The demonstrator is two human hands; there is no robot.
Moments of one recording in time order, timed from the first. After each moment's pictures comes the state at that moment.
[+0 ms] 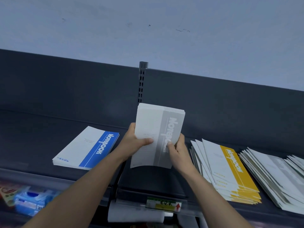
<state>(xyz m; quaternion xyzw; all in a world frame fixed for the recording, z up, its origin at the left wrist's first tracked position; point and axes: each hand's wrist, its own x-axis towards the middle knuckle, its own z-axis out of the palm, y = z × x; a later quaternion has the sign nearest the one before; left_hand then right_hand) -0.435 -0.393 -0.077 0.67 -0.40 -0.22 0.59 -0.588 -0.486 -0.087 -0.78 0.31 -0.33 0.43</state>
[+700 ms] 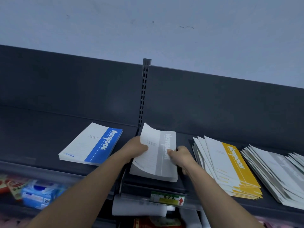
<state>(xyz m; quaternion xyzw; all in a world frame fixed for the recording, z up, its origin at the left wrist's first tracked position) -0.435 -0.392 -0.091 0.78 -0.36 -0.31 0.40 -0.576 -0.501 -0.104 -0.74 0.50 -0.14 0.42</state>
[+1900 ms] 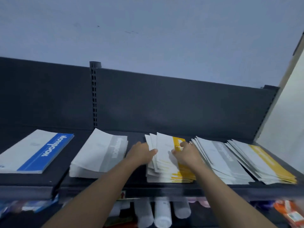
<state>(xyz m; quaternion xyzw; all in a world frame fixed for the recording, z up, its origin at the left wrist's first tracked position) -0.598 -0.496 -0.086 0.82 -0.51 -0.16 0.21 -0.750 -0.582 -0.080 -0.79 0.57 -0.17 0.17</state>
